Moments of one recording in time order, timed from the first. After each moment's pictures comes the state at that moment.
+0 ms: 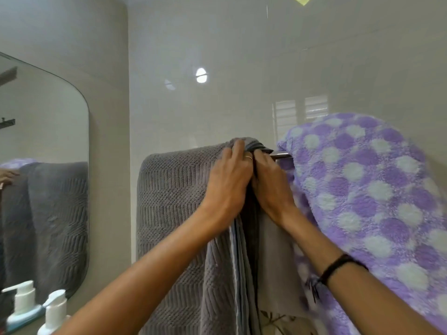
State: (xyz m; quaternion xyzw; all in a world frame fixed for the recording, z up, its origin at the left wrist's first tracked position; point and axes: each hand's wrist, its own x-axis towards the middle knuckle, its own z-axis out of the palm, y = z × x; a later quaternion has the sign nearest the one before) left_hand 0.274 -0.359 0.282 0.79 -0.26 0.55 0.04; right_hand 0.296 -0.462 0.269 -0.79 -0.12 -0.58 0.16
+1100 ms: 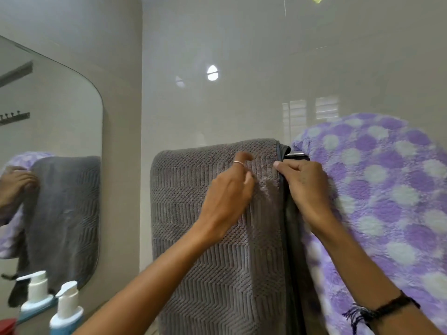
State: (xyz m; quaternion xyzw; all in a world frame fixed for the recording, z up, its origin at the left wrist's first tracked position) left_hand 0.303 -0.333 0.253 0.71 -0.38 0.49 0.34; right_hand 0.279 -0.476 0.267 -0.71 -0.10 -0.55 0.42
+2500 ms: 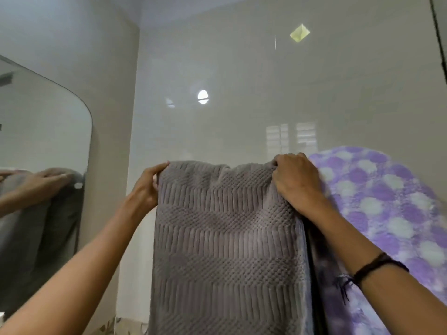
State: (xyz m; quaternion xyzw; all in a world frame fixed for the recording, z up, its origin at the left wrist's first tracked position) left_hand 0.424 -0.214 0.330 0.48 -0.24 0.04 0.84; right_hand 0.284 -0.474 0.332 -0.84 0.06 -0.54 0.01
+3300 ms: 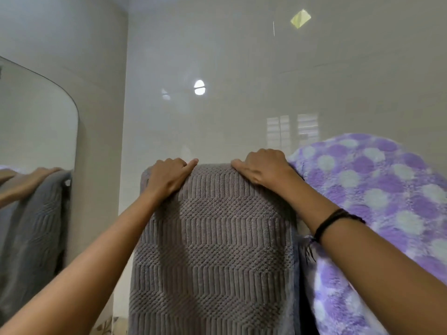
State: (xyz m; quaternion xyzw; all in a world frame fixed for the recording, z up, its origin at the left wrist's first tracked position) left_hand 0.431 -0.261 0.337 0.84 -0.20 0.47 0.18; right_hand 0.321 -0.455 0.354 -0.91 -0.01 -0.41 -0.08
